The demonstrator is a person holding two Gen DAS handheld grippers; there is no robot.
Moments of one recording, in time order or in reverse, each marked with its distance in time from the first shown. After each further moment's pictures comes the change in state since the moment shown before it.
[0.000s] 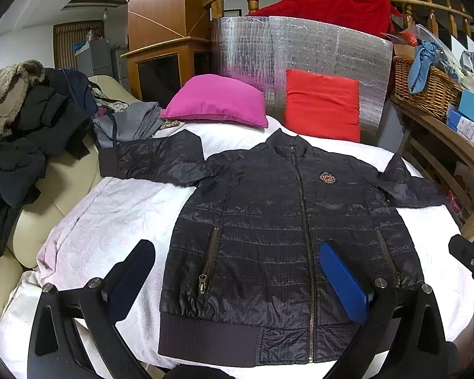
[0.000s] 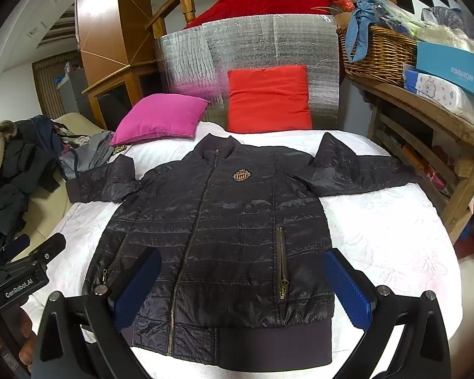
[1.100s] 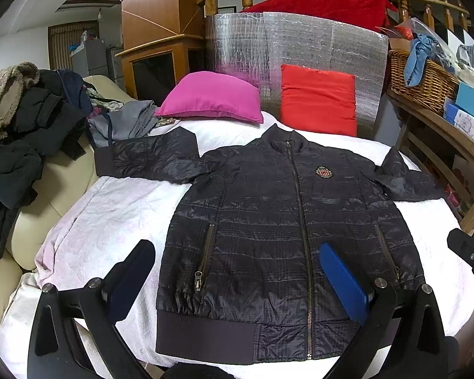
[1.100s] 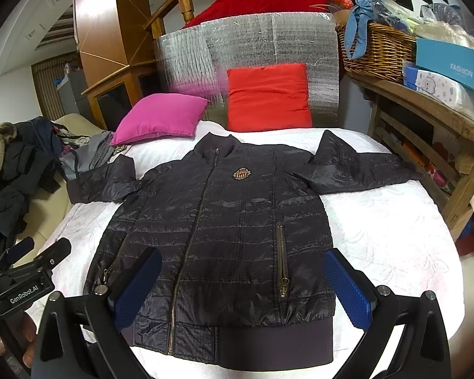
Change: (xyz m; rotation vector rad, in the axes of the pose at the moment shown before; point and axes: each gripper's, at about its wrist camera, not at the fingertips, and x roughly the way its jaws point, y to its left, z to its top) left arm 0.003 -0.006 -0.002 0.020 0.013 -0.007; right arm 0.001 -0.001 -0.002 0.009 0.010 0.006
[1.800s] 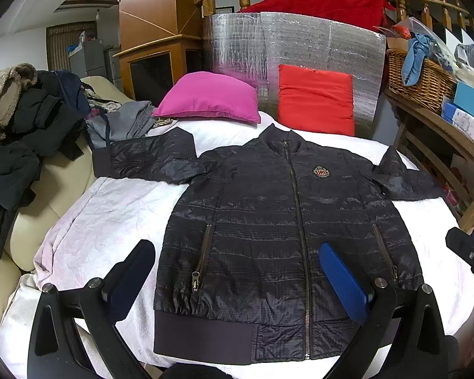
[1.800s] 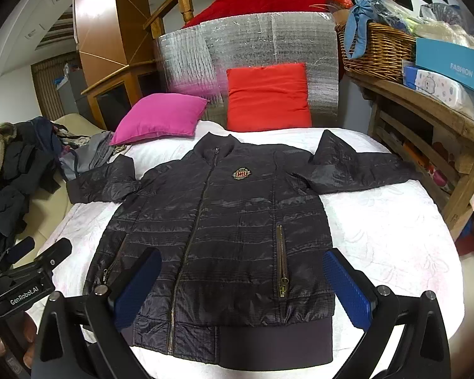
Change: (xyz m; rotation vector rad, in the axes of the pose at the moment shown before) left arm -0.002 -0.003 0.000 0.007 0.001 -0.008; right arm 0.000 -0.002 0.000 0.006 -0.001 0.001
